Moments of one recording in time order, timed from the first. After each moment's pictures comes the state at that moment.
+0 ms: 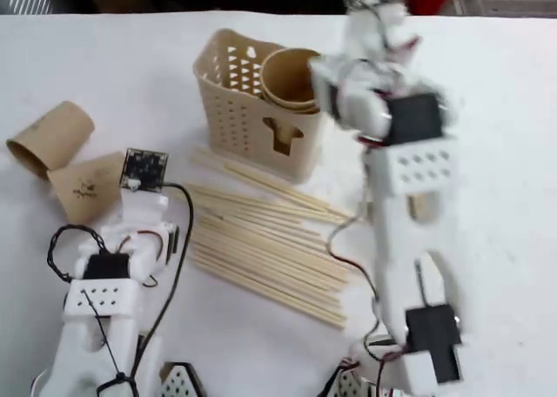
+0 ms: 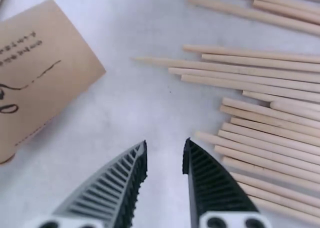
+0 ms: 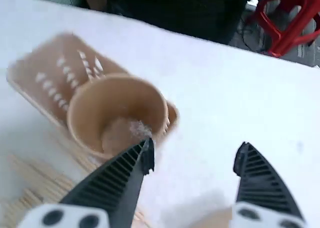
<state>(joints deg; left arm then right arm) -9.3 -52.8 77.4 43.6 -9.6 -12.9 -7.9 -22.4 79.2 8.9</state>
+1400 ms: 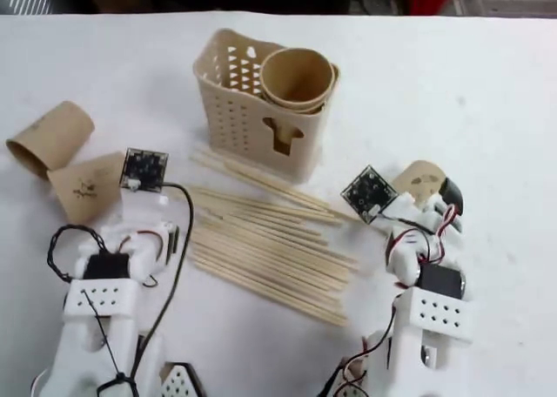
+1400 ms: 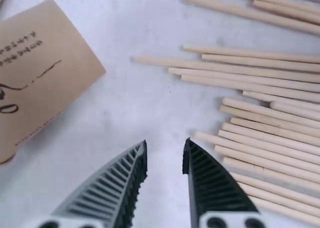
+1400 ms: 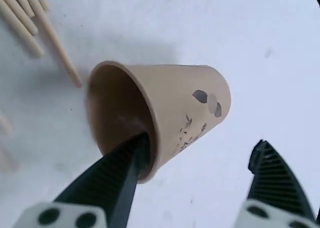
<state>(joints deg) -9.3 -52.8 77.4 43.6 -9.6 11.3 -58.7 73.6 39.1 61.9</state>
